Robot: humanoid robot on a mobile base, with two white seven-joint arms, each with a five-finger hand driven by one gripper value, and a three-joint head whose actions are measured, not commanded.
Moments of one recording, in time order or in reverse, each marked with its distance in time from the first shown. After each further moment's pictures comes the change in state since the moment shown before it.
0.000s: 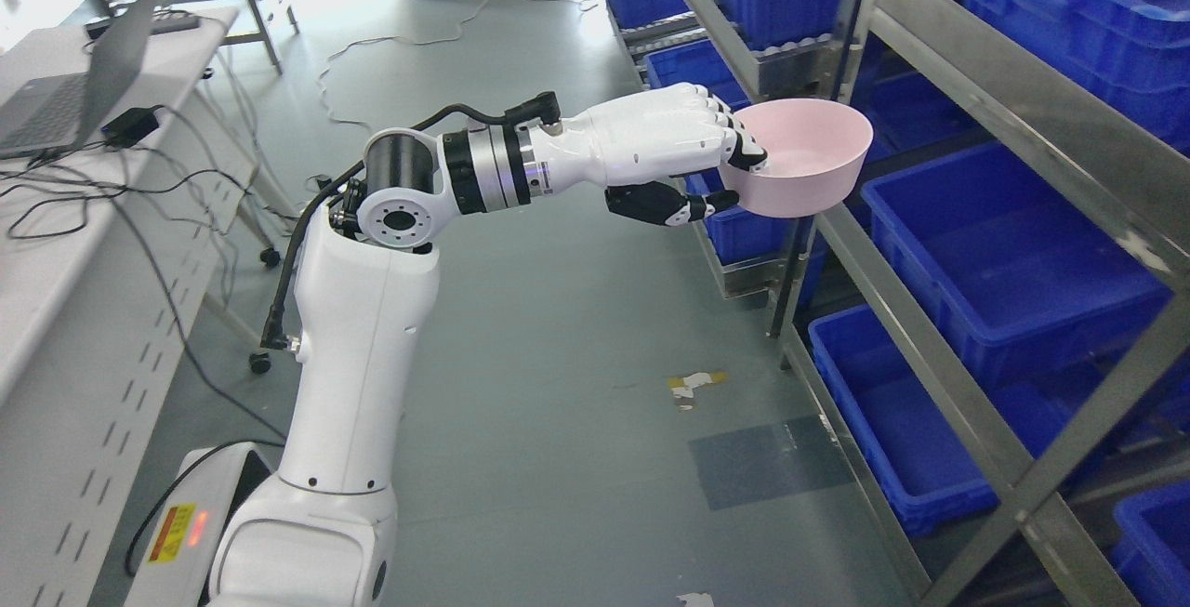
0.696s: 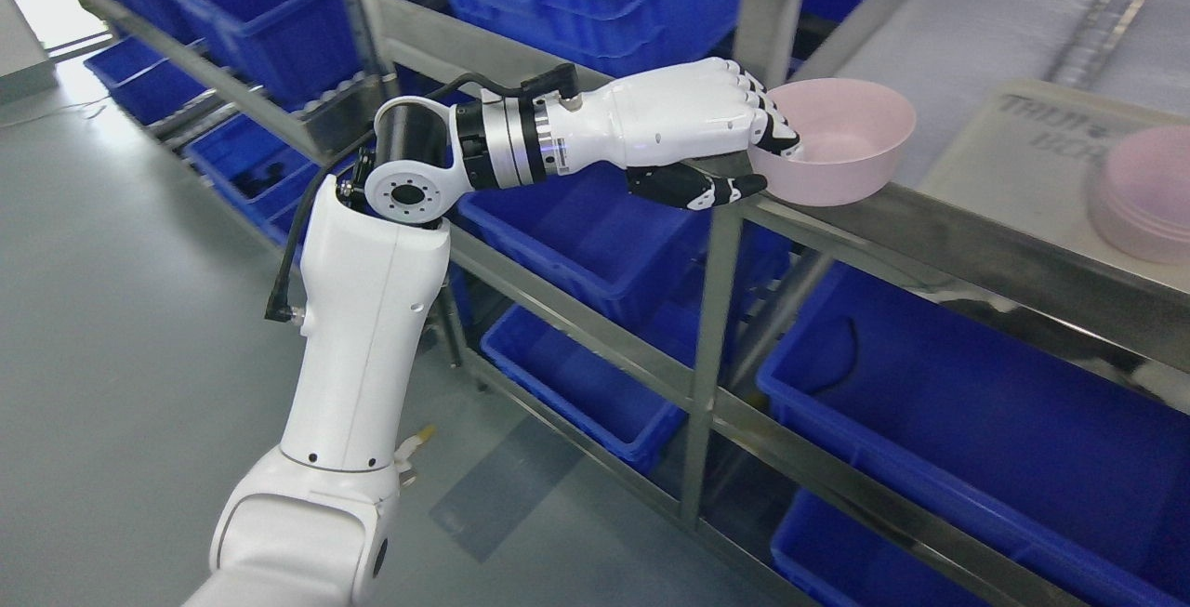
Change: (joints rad) left arm -0.071 0.000 -0.045 0.005 0.050 0.001 -0.004; right arm 0.000 0.000 0.000 0.000 0.000 0.000 0.000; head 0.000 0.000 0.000
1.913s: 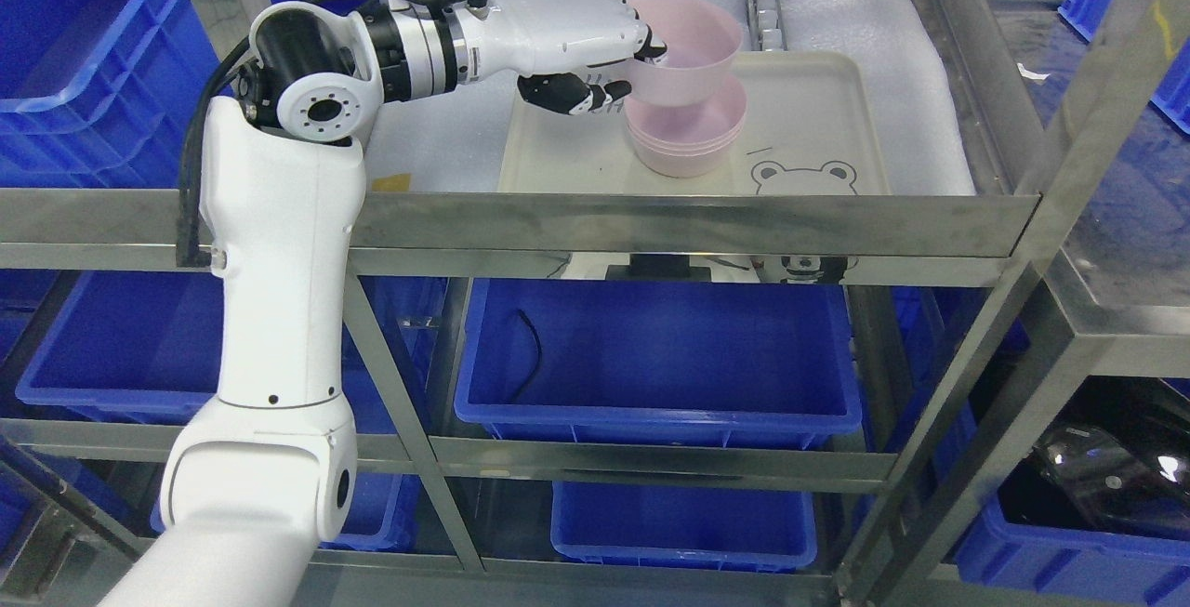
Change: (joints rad) left arm -0.119 0.072 0.135 0.055 -0.357 0.000 -0.056; right arm 0.000 0.000 0.000 0.000 0.000 0.000 0.000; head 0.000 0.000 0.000
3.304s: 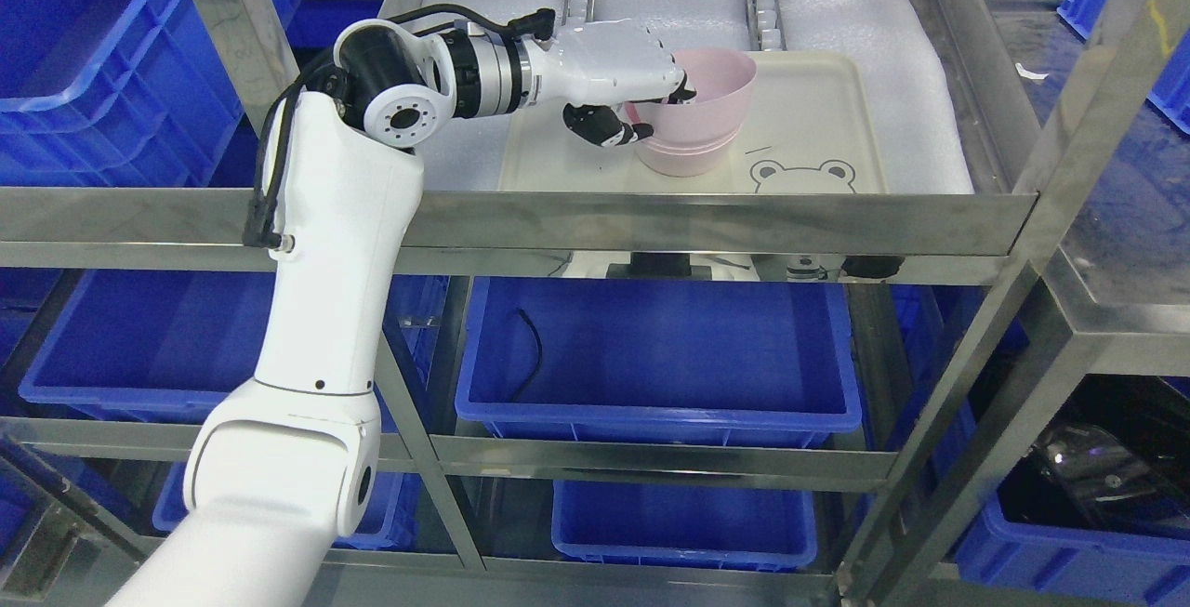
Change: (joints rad) left arm -0.030 -0.044 -0.095 0.167 -0.149 -0.009 0.085; right arm 0.000 0.000 0.000 0.000 0.000 0.000 0.001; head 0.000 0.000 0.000
